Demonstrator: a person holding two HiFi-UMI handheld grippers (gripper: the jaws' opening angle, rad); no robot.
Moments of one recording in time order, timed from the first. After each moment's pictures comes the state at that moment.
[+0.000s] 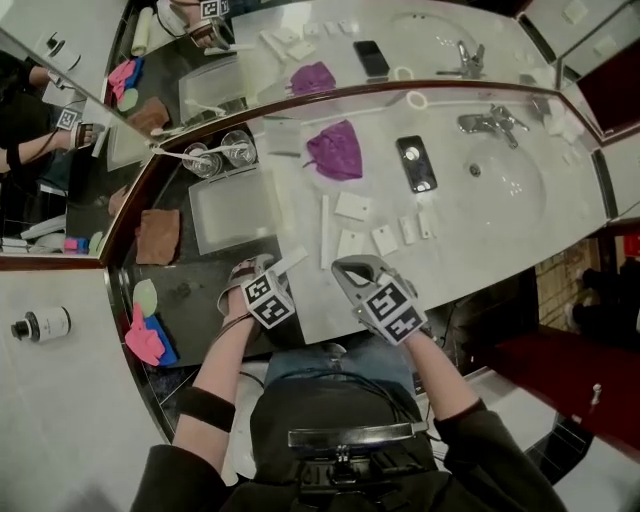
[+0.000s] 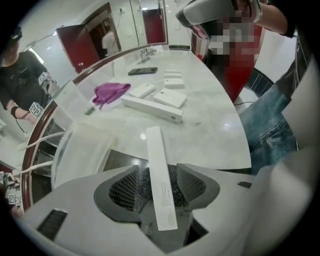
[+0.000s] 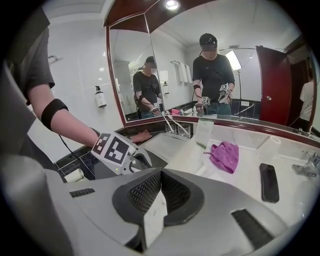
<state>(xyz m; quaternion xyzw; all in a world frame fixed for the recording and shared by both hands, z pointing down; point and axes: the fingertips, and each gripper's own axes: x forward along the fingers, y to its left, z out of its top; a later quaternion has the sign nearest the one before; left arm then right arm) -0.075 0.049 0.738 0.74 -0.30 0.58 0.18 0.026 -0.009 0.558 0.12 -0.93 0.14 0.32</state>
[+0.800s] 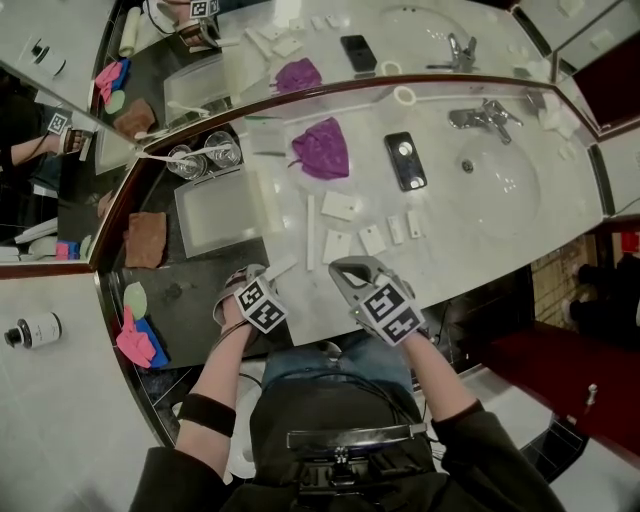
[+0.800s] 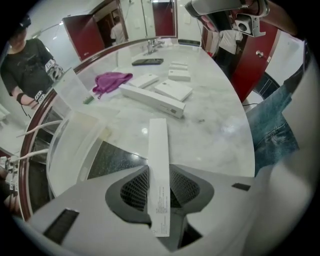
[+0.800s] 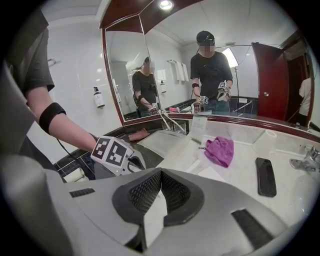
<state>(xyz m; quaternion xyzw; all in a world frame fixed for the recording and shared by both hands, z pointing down) -0.066 0.060 0.758 0.71 -0.32 0.59 0.22 0.052 -0.017 0.567 0.13 -0.93 0.16 0.32</state>
